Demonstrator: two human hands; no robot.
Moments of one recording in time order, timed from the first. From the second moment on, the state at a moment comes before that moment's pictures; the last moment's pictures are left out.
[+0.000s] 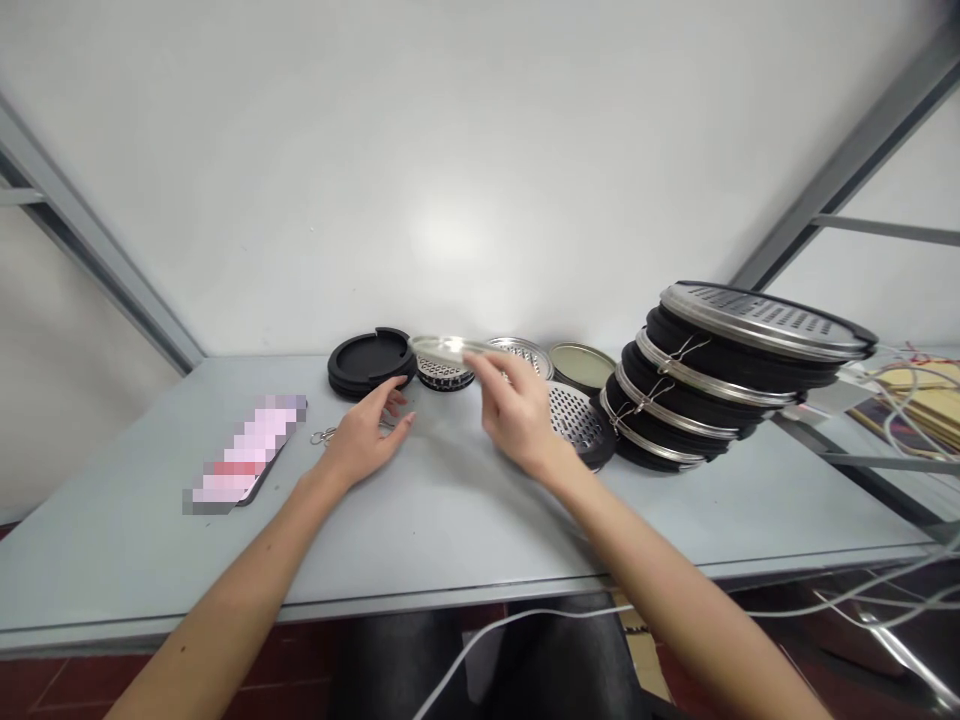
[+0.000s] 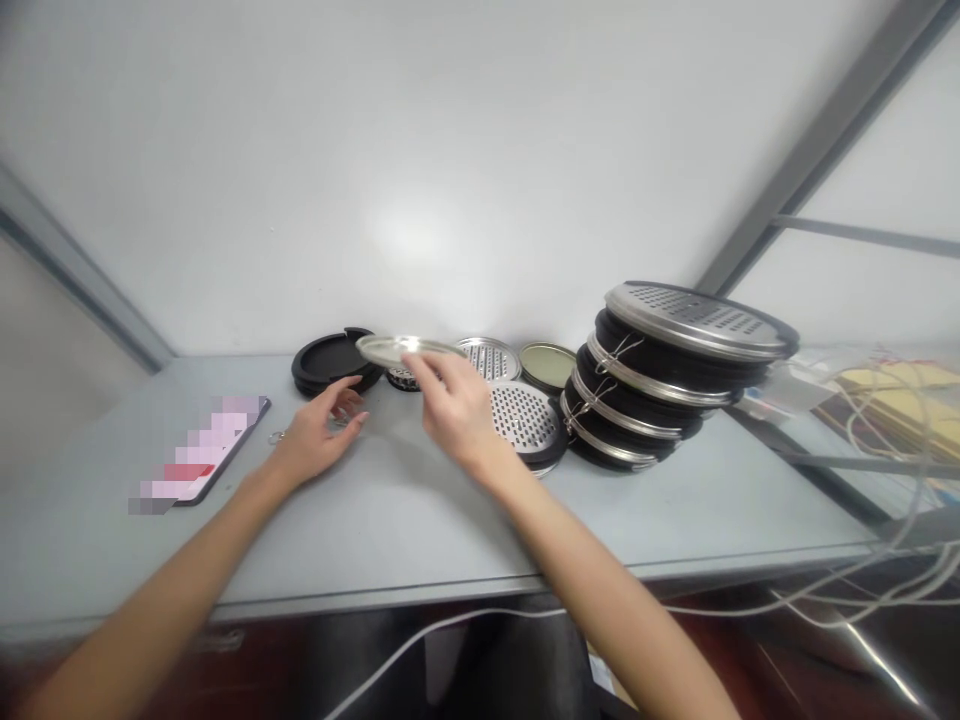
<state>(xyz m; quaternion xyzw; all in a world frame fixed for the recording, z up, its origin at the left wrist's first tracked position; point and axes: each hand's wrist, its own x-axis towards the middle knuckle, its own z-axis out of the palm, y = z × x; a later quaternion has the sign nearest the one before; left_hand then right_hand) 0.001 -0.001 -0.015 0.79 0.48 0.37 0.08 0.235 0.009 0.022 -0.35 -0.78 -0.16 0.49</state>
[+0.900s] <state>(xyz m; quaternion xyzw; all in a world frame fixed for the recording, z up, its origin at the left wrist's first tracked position) -0.008 0.001 -0.008 0.83 0.43 0.35 0.06 0.214 -0.010 -0.024 -0.34 -0.83 -0.02 0.43</state>
